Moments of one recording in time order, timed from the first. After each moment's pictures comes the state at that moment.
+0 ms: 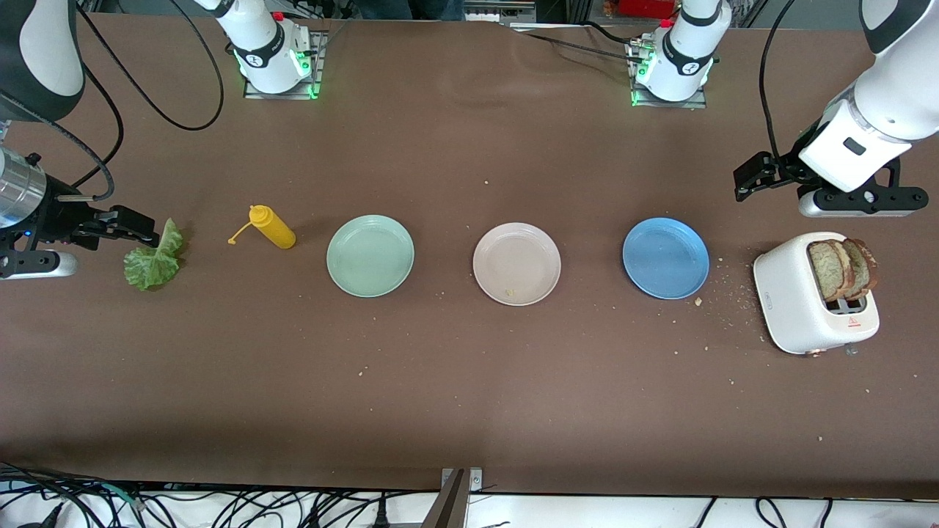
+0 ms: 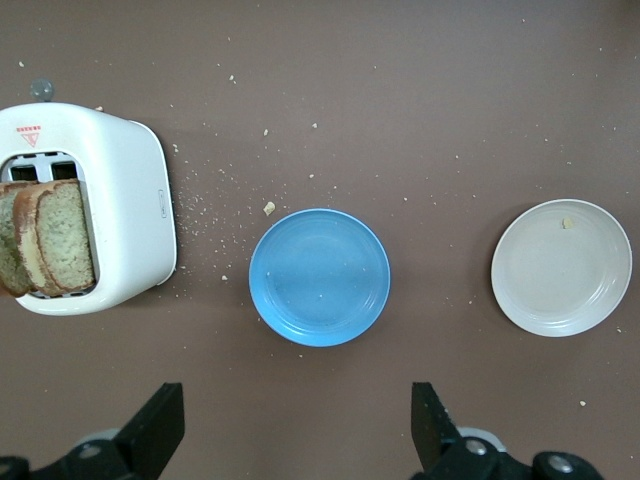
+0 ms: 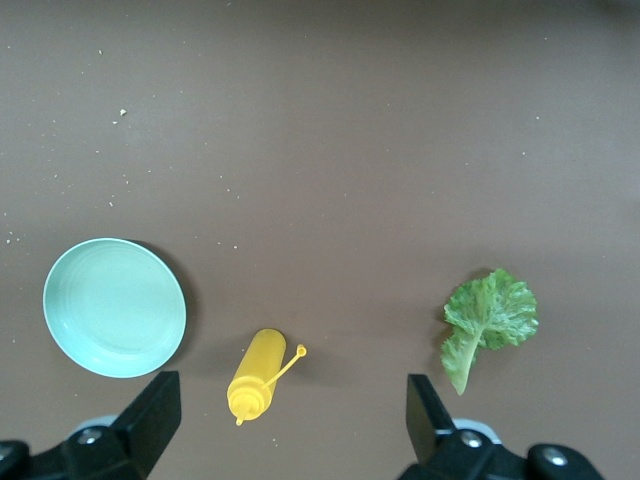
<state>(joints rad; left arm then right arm) 0.05 0.02 -0.19 -1.64 0.00 1.63 -0.16 0.08 0.24 -0.07 -1.44 0.04 1.67 -0.04</state>
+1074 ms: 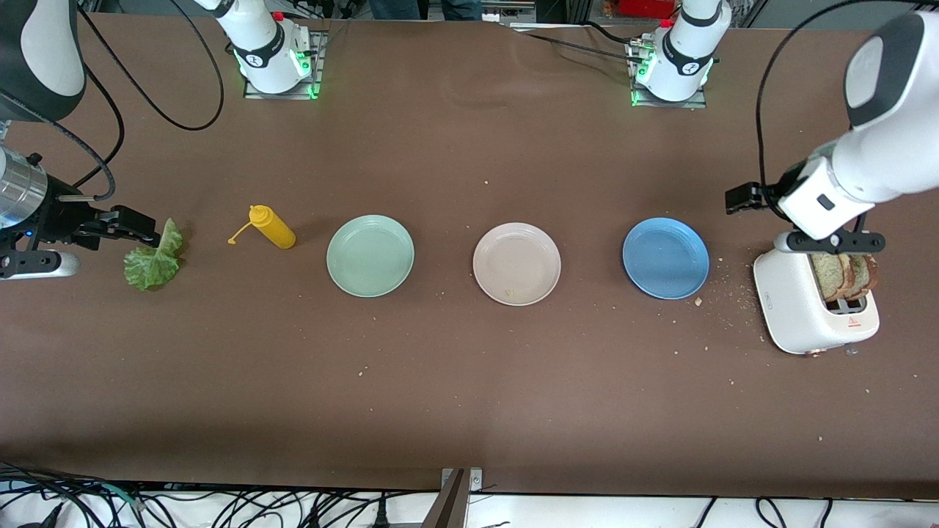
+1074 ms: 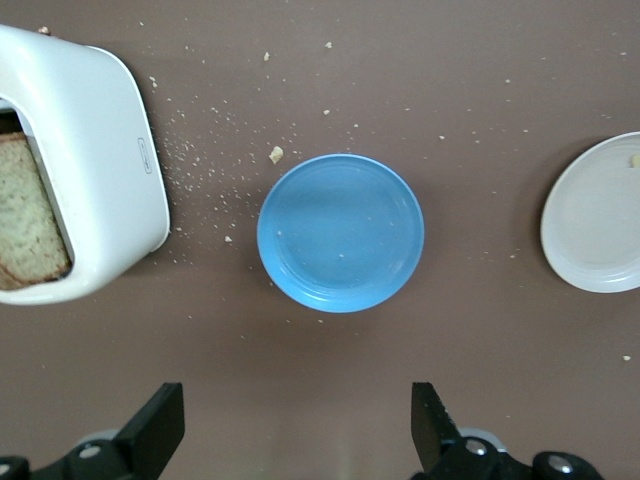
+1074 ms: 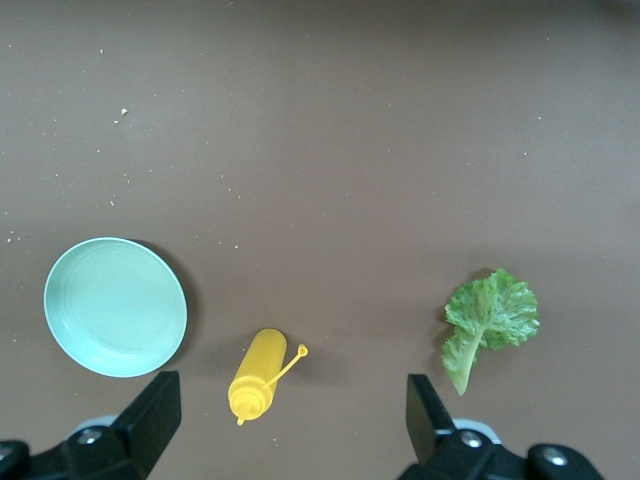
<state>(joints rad) 0.10 0.17 -0.17 -1.64 0.00 1.59 -0.05 0.08 0.24 -0.07 -1.44 0.04 1.67 -0.04</state>
